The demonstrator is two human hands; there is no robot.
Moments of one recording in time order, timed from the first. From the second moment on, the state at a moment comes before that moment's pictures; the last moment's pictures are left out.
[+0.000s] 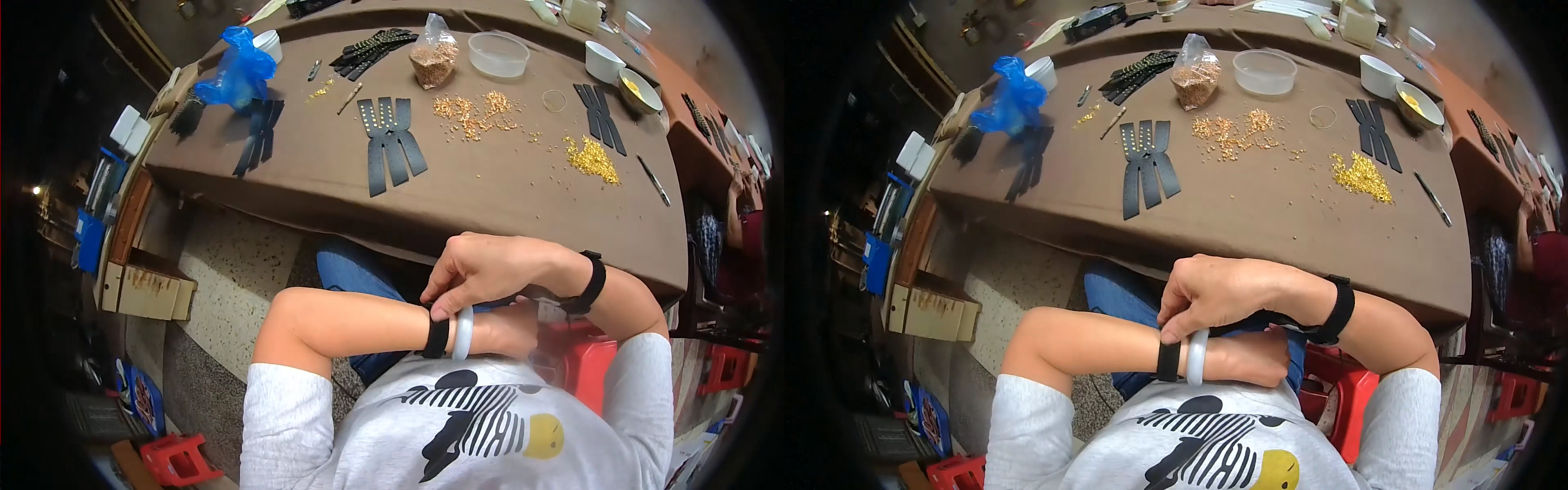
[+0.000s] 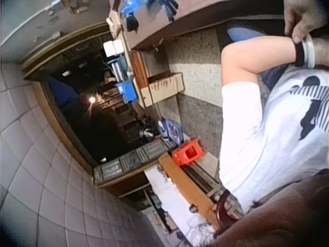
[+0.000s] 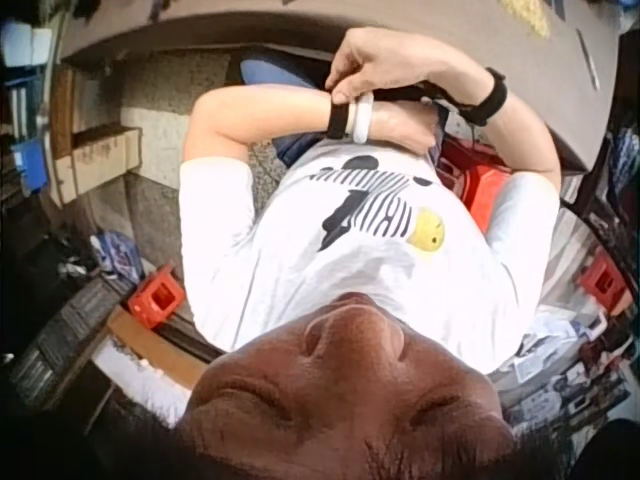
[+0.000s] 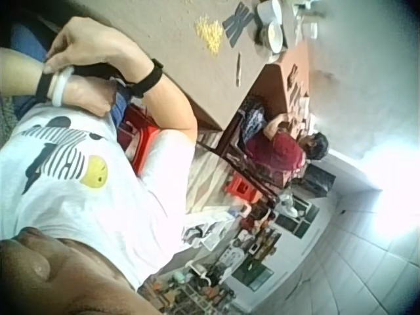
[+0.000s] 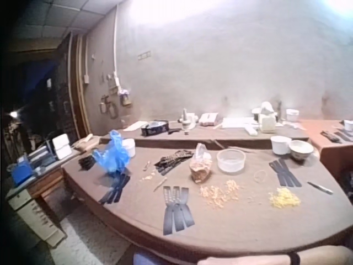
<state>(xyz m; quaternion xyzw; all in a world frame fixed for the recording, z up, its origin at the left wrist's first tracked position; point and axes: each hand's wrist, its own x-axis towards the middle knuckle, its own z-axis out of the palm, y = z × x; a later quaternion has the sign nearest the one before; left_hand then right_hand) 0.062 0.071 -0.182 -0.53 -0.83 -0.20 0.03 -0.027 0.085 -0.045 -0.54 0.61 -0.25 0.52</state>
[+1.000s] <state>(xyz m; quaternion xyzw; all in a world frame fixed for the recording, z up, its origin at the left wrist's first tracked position) 0.062 0.087 -0.155 -0.61 -0.79 0.06 0.04 -0.054 0.089 -0.120 -0.29 0.77 -0.38 0.43</state>
